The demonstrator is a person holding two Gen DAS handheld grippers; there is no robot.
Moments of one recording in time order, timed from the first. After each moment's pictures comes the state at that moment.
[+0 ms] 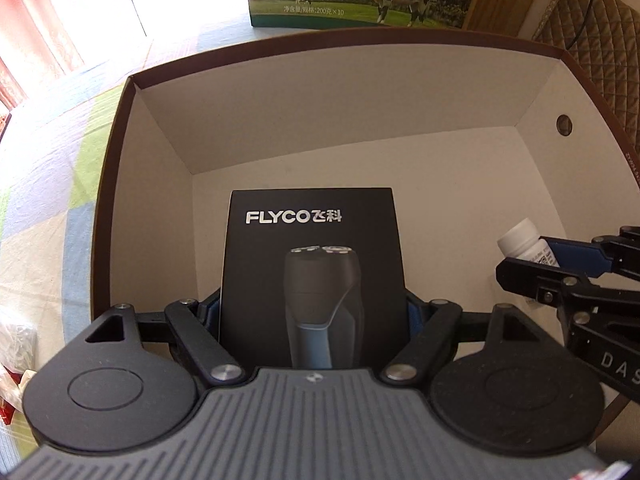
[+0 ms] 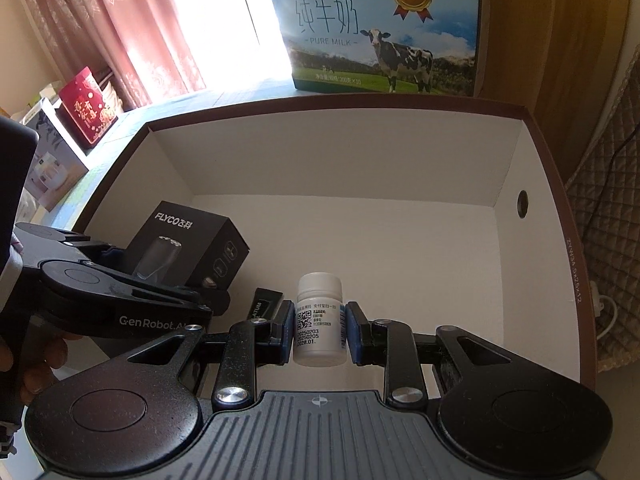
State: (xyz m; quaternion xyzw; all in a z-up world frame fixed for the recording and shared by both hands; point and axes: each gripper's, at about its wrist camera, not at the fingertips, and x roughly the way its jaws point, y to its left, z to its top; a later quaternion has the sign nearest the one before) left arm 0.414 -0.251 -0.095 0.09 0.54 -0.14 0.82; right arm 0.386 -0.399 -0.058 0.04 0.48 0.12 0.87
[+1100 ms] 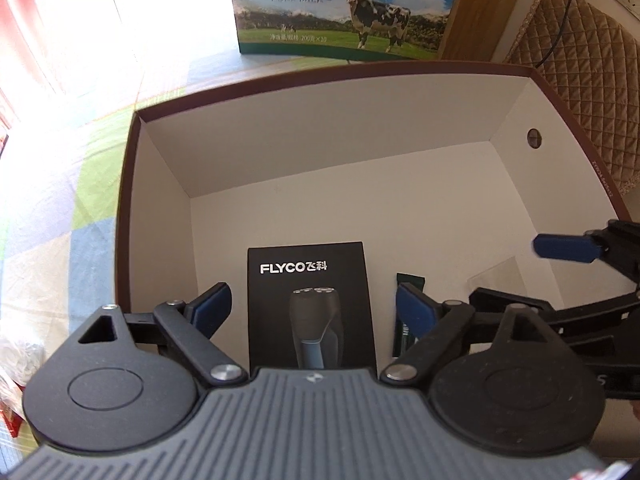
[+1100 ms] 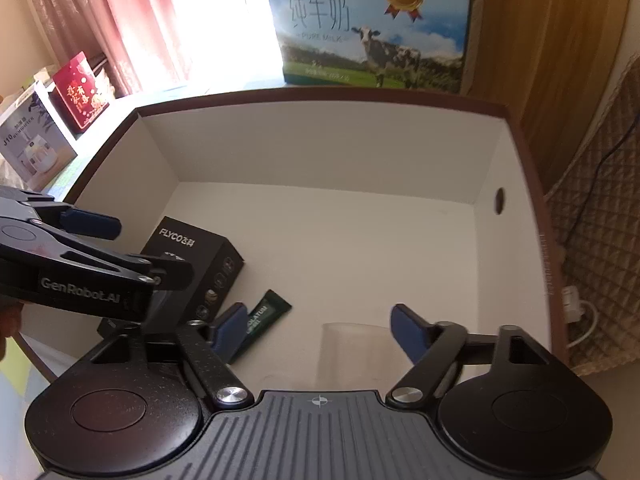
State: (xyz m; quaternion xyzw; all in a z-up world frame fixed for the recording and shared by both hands) left arm 0.406 -0.251 -0.069 0.10 0.51 -0.17 0.84; right arm 0.376 -0.406 -0.055 0.01 0.48 0.10 0.87
